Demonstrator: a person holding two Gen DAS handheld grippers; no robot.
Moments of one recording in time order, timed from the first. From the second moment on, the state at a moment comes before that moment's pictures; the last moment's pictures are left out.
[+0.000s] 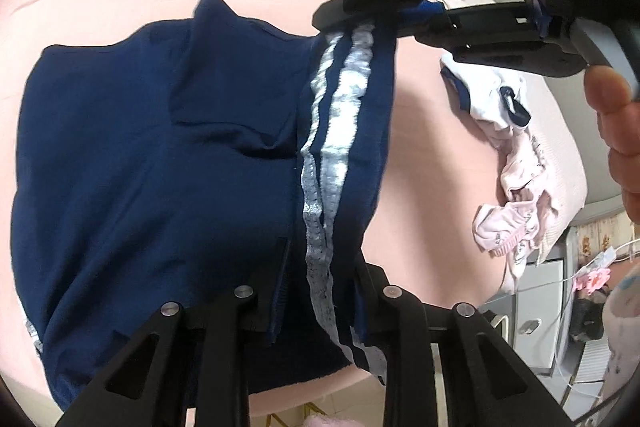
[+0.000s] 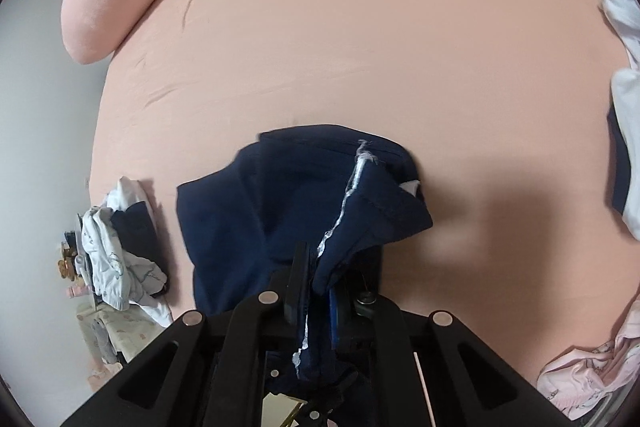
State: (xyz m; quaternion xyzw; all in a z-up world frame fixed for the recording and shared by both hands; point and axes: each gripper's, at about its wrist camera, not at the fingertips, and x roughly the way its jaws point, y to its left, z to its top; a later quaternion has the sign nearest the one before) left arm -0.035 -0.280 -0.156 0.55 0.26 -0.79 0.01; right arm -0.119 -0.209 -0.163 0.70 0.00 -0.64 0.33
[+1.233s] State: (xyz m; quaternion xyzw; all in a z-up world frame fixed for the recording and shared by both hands) left arm -0.010 -0.321 -0.156 0.58 0.34 -0.74 0.08; right arm -0.047 -0.179 -0.145 0.61 0.20 -0.67 0.37
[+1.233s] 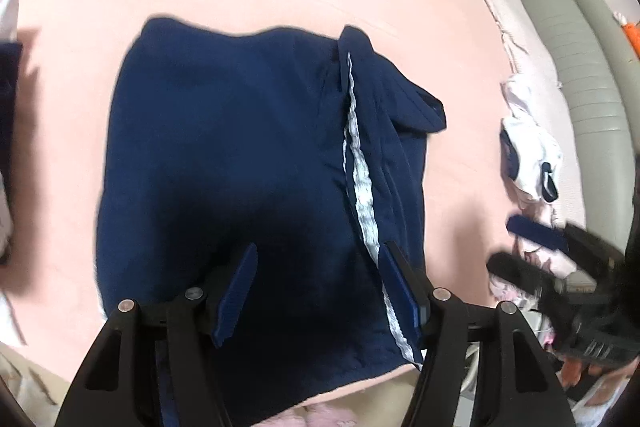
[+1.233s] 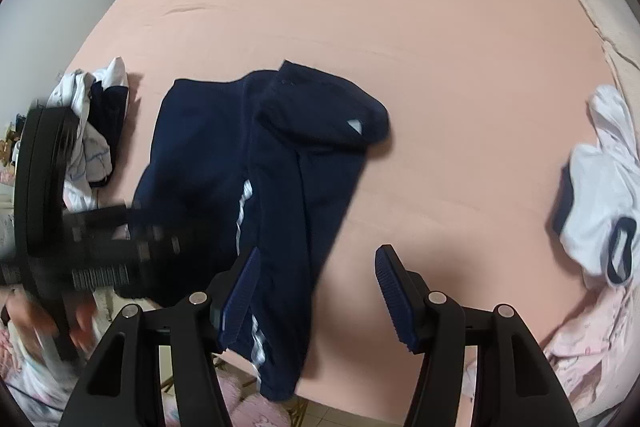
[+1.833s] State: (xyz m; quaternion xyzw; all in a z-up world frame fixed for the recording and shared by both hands) left arm -0.035 -0.333 -0.114 0.59 0.30 -0.75 0.06; right arm -0.004 -0.112 -0.171 0.59 0.14 -0.71 0.35
